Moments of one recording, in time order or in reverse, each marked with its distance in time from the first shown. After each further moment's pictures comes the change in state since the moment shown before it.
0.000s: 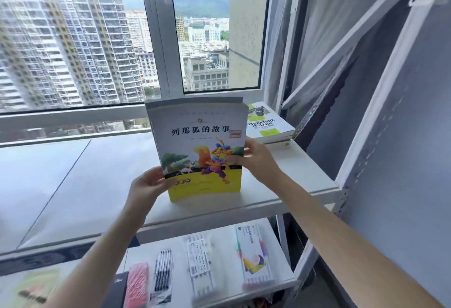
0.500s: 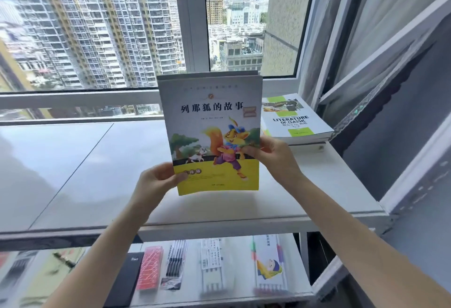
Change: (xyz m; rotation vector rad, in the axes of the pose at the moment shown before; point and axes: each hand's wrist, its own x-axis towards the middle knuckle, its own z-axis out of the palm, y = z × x) left_hand -0.023 0.043 0.019 0.005 0.189 -0.032; right_hand 0.041 0.025 0.000 0.076 -0.070 -0.071
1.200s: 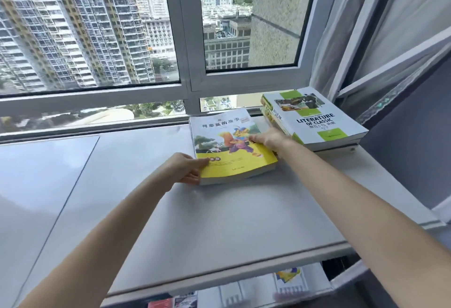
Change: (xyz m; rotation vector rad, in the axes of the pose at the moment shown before) left_hand 0.146 -0.004 -0.012 0.198 -0.255 -0.492; right_hand 0.148 0.051 0.046 -0.358 0.053 0.678
